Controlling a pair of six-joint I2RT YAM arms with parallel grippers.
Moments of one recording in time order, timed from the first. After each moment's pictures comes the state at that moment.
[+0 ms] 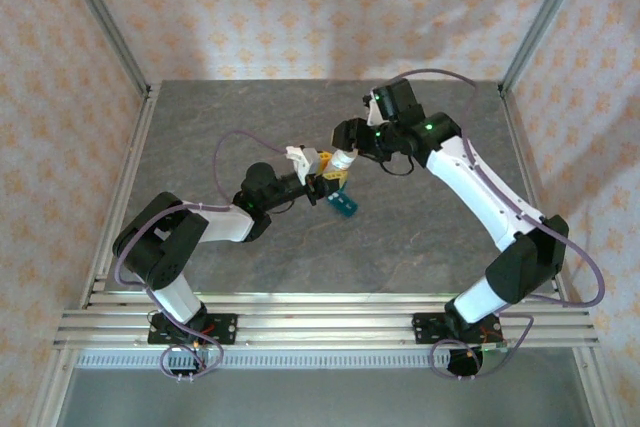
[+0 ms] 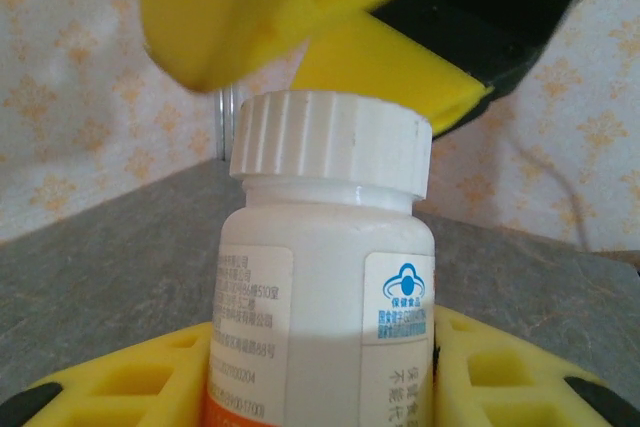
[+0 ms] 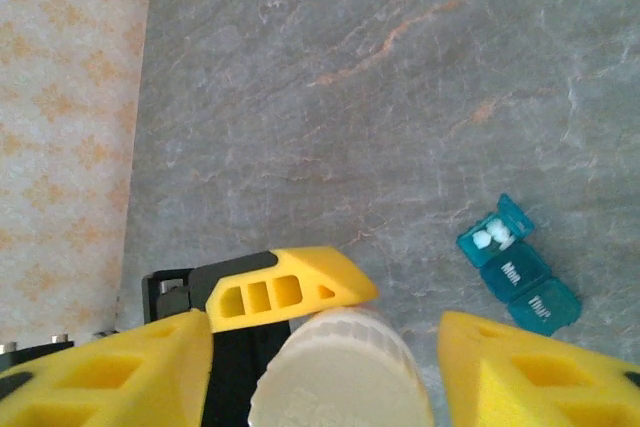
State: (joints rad) left arm -0.56 1.68 0.66 1.10 0.50 -0.10; right arm 0.52 1.54 1.57 -0.83 -0.31 0.65
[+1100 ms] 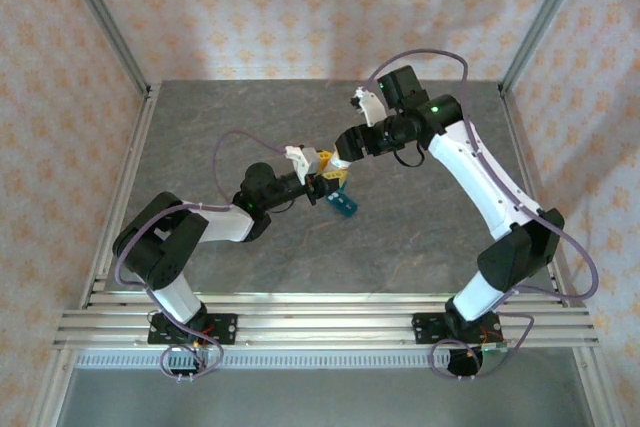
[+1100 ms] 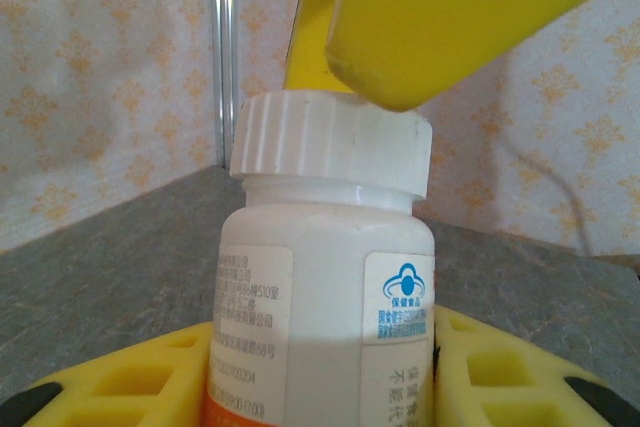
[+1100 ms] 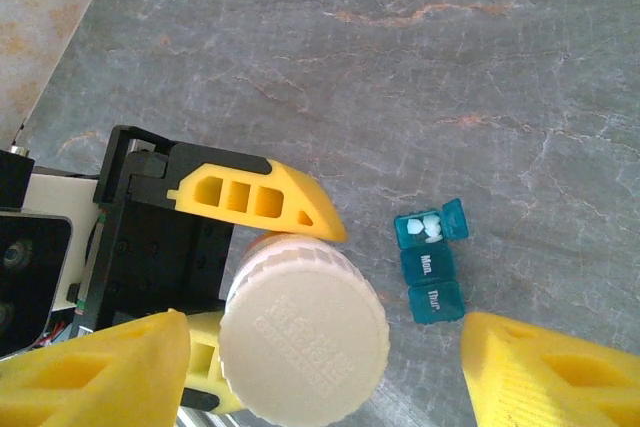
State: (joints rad) left arm -0.56 1.68 0.66 1.11 0.50 -0.10; right arm 0.48 1.61 1.72 -1.07 -0.42 0.09
